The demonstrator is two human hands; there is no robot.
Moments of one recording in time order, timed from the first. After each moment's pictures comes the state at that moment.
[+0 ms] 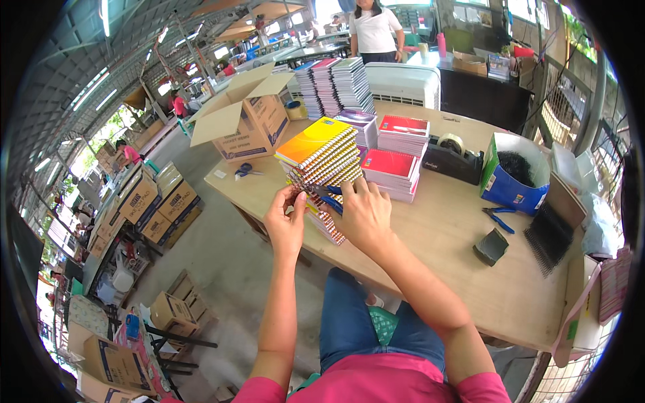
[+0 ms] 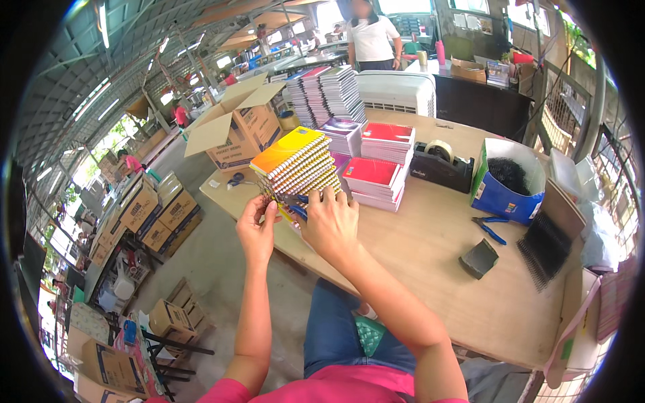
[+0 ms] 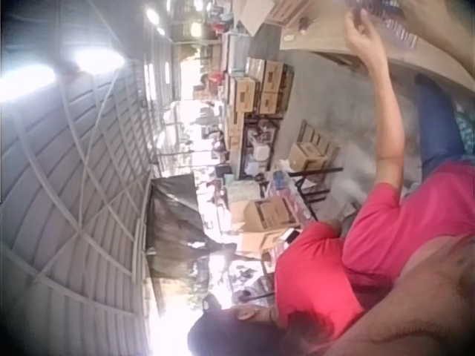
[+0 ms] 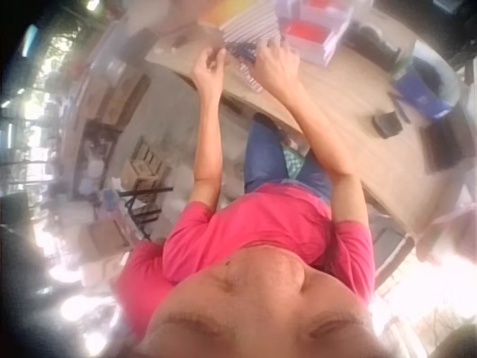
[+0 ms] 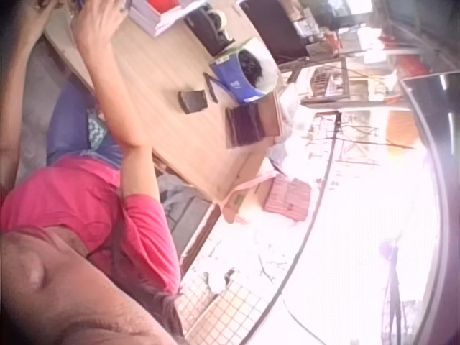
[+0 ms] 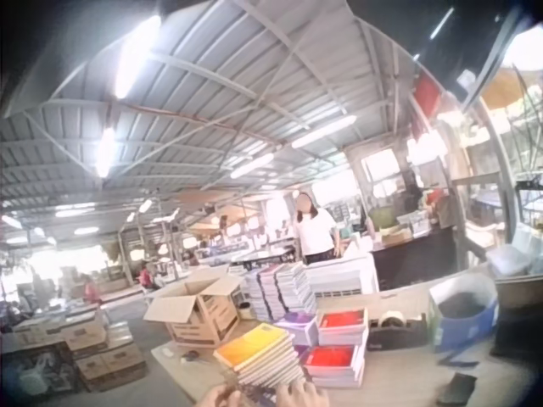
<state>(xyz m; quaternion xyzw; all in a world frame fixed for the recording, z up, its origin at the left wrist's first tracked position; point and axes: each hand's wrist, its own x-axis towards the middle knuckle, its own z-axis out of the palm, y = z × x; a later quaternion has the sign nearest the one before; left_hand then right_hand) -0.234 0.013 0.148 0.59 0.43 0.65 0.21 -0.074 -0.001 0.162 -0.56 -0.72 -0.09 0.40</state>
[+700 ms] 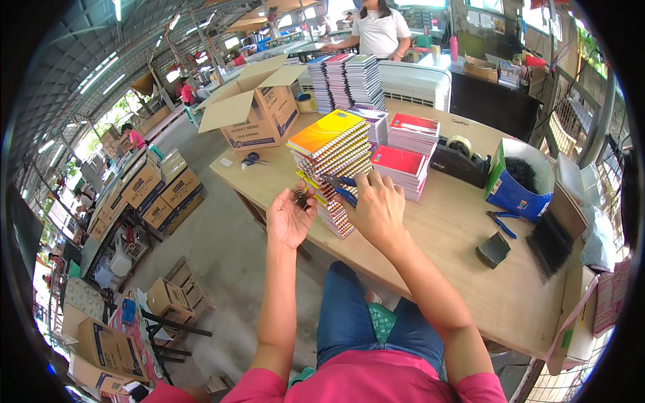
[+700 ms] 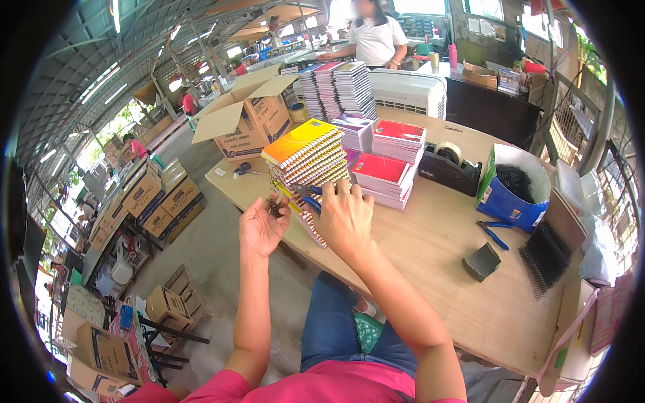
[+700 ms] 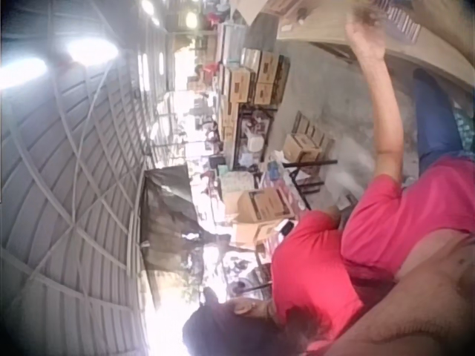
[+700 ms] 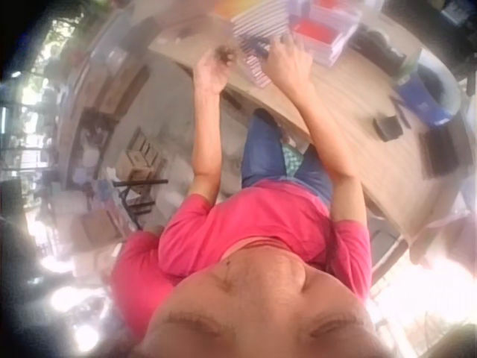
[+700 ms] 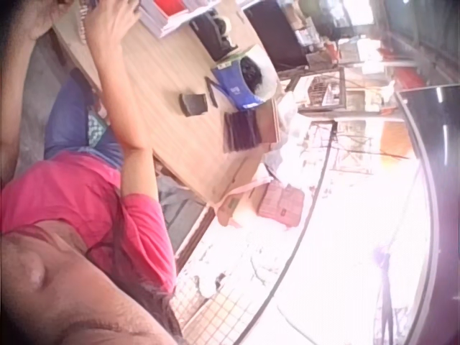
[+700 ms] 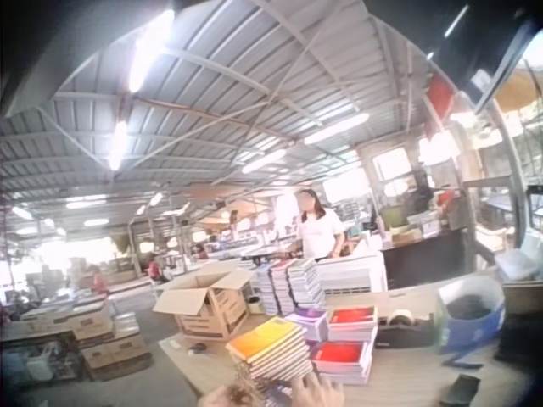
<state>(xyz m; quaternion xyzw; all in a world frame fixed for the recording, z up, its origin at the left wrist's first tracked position) -0.259 0.017 0.140 0.23 0.20 0.62 0.73 -0.065 -0.005 0.163 -0.56 -0.71 -0.11 0.40</state>
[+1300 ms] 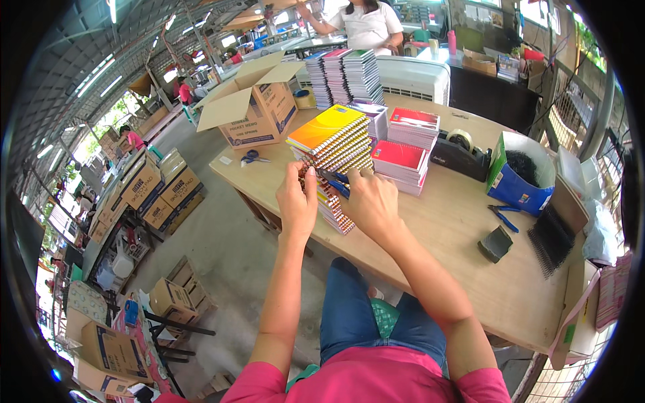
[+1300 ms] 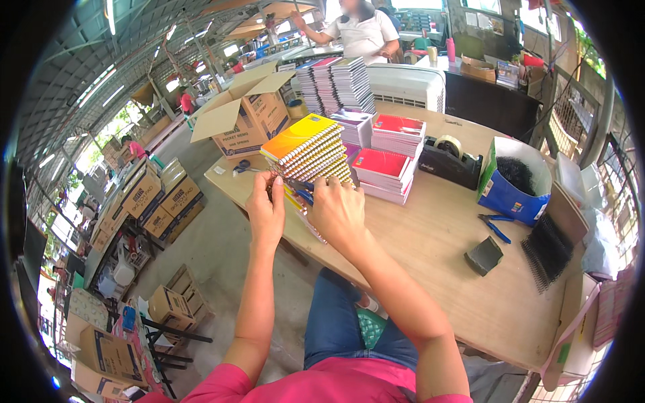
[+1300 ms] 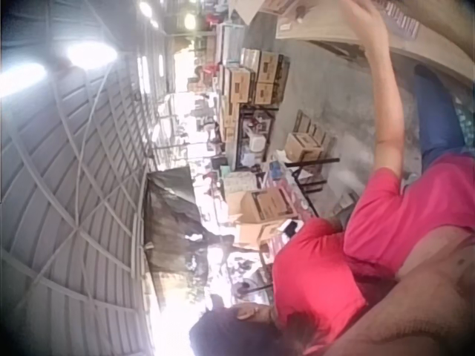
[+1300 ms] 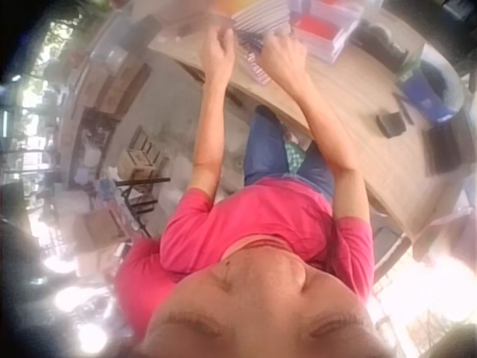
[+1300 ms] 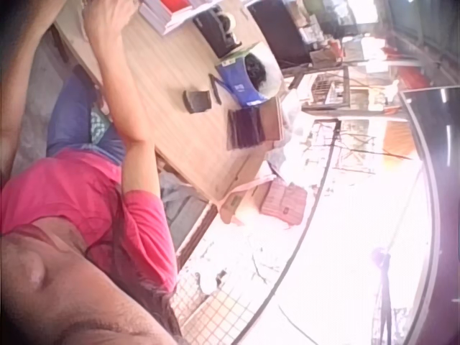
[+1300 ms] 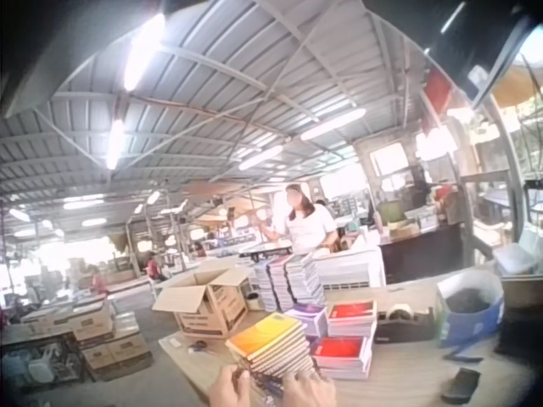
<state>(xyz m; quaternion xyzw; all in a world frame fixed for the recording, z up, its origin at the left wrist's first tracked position) -0.230 0.016 0.167 0.67 0.46 0.58 -0.02 -0.079 0.004 0.171 -0.58 -0.74 -0.03 0.35</state>
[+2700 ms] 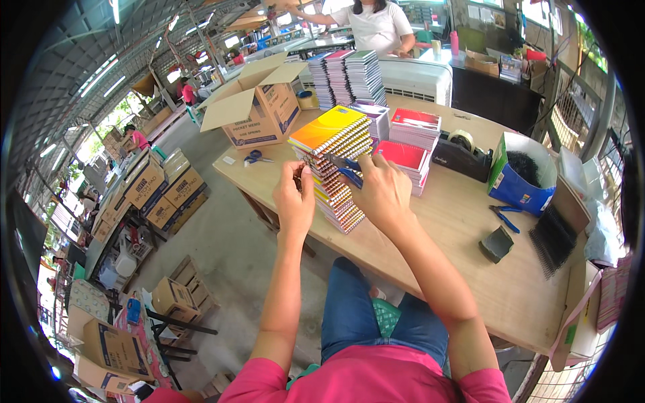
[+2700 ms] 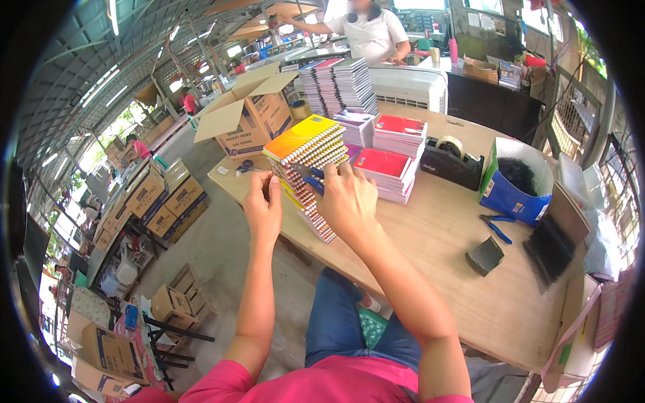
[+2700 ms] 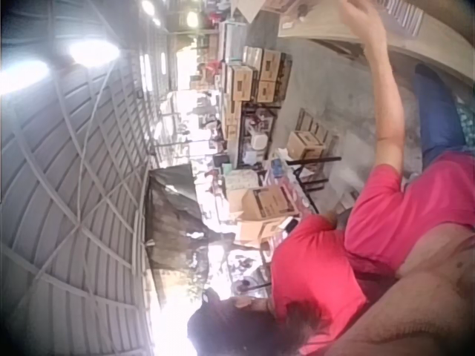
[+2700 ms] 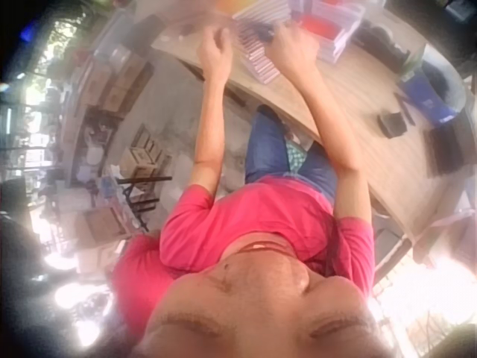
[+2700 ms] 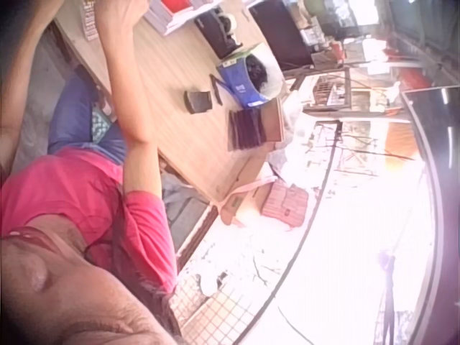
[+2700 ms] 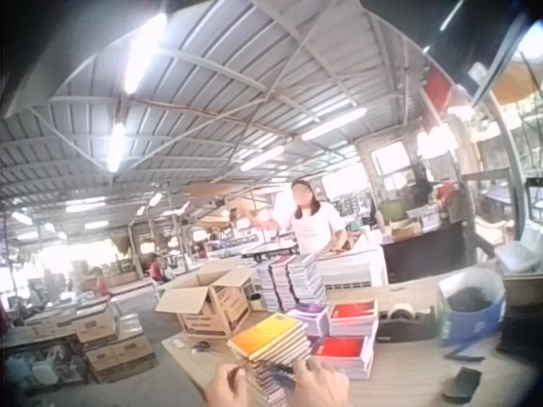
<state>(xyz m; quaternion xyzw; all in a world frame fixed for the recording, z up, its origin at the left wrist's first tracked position) -0.232 0.010 0.173 0.65 0.47 0.60 0.01 -0.065 0.003 0.185 -0.55 -0.71 -0.08 0.43</state>
